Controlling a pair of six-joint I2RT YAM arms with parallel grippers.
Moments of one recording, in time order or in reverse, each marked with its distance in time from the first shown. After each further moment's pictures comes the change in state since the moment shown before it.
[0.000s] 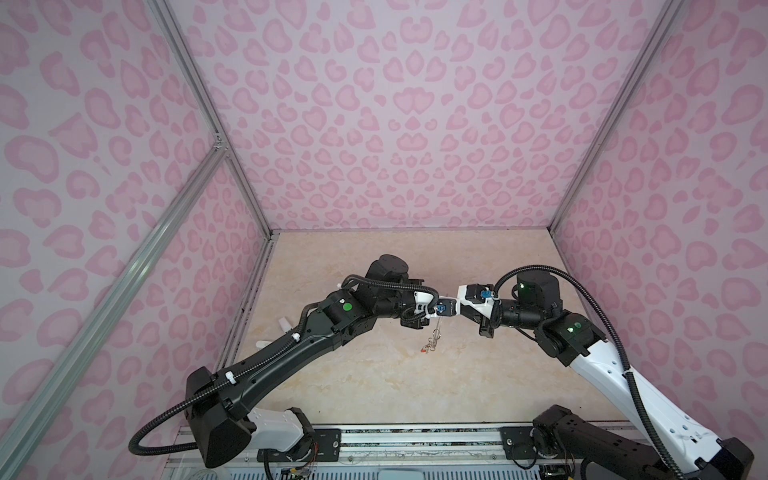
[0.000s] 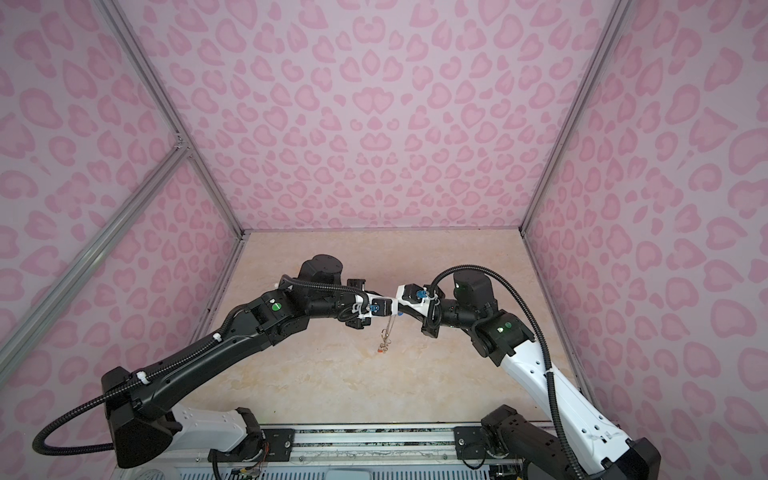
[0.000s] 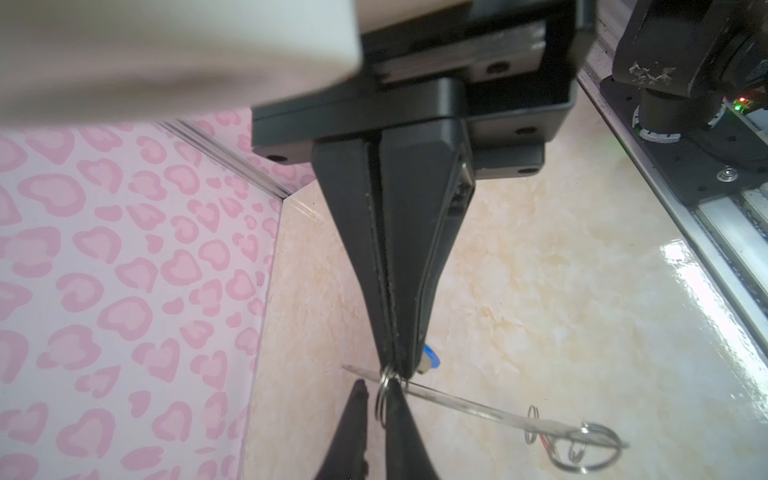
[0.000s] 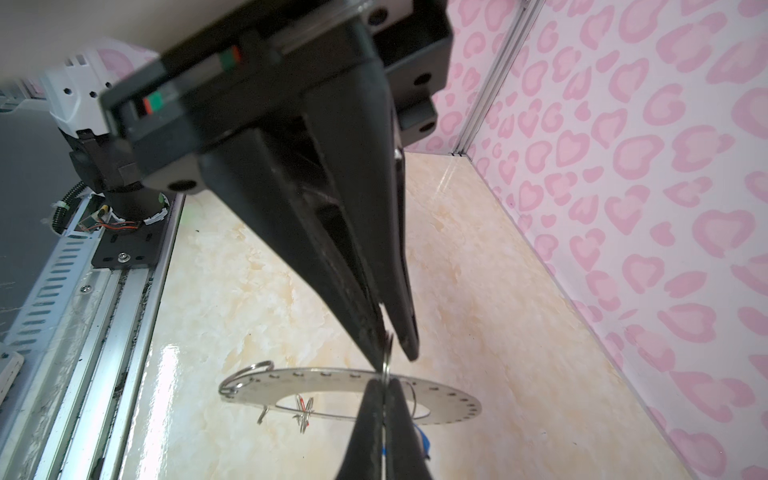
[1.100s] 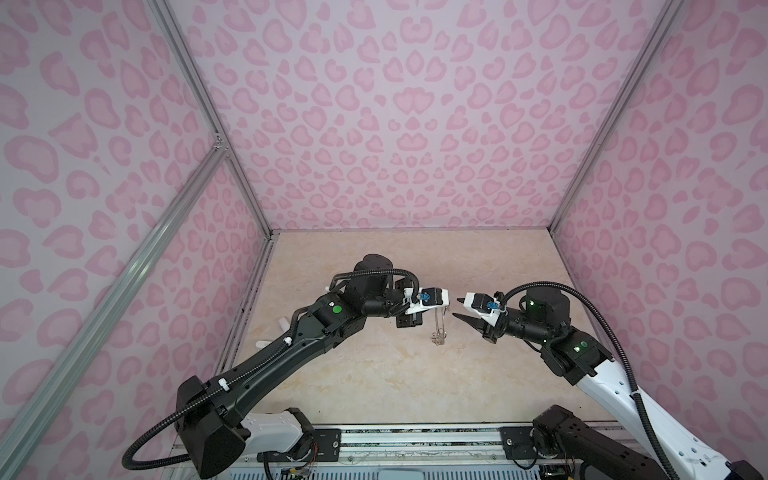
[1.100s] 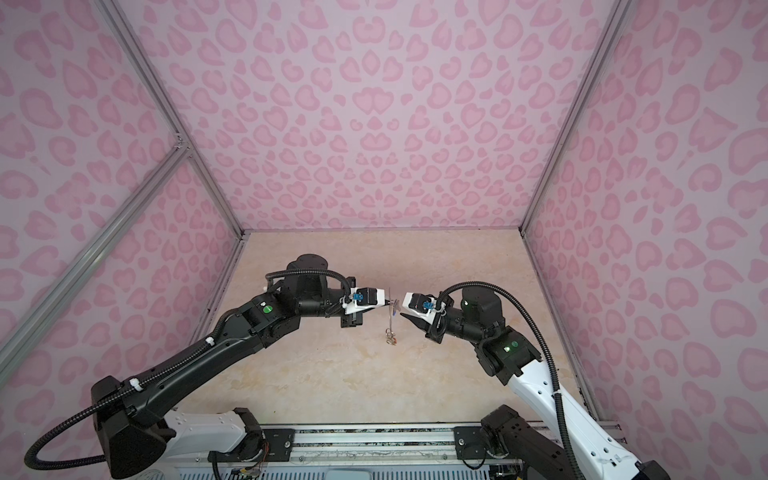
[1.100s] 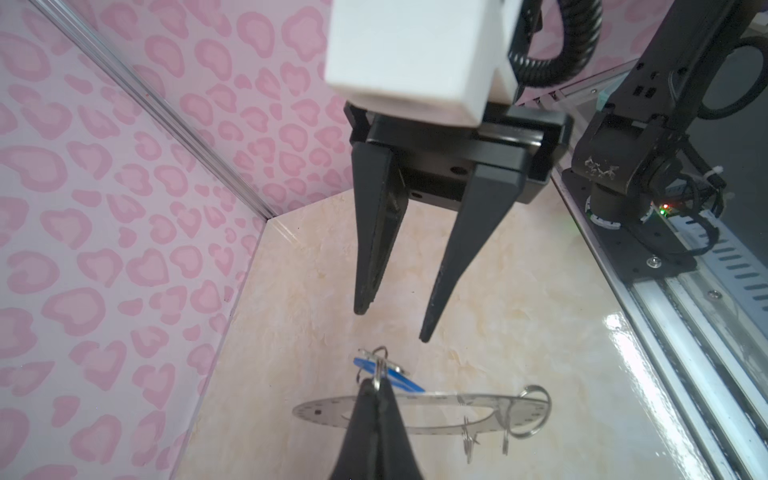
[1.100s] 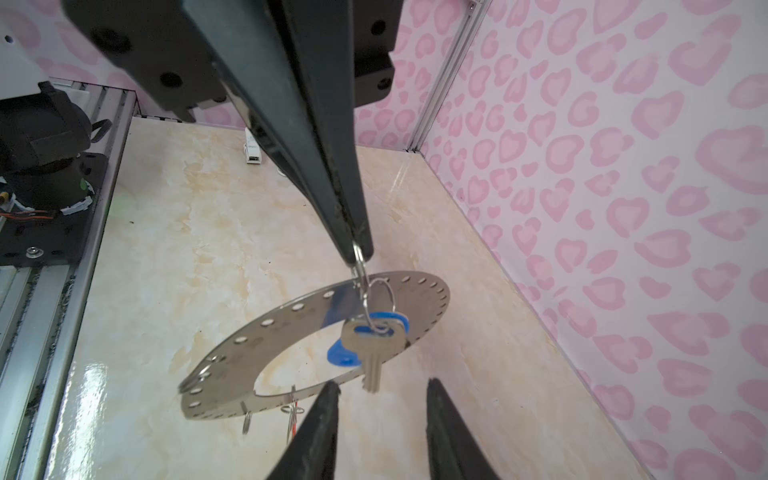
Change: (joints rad) left arm 0.086 -0.064 -0.103 0.146 0.211 -0.208; right arm 0.003 -0.130 -0.149 0.137 0.130 0.034
